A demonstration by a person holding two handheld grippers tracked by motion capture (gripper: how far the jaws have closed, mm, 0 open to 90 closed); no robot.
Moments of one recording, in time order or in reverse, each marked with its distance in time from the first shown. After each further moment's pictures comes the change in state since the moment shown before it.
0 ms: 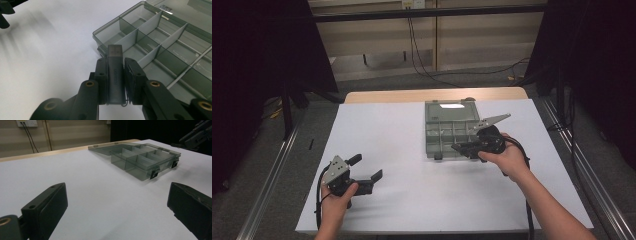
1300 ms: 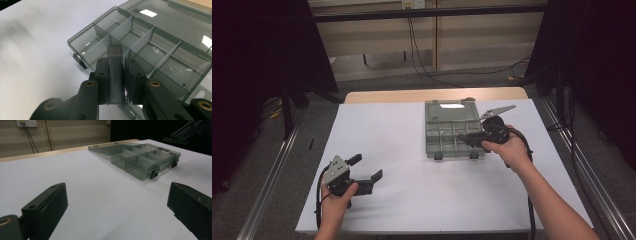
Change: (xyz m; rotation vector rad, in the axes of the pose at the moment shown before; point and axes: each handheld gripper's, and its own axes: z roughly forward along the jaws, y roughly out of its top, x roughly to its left) left arm 0.000 0.000 0.000 0.000 0.000 0.001; right arm -0.026 0.009 -0.005 -0.004 -0.087 0.056
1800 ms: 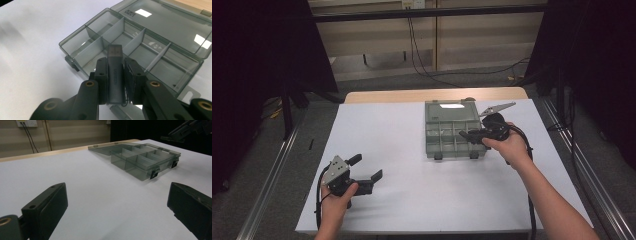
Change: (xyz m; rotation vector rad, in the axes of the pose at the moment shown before) left arm 0.000 0.000 0.000 -0.002 0.000 -0.001; right arm -0.007 0.005 0.001 0.001 -0.034 0.010
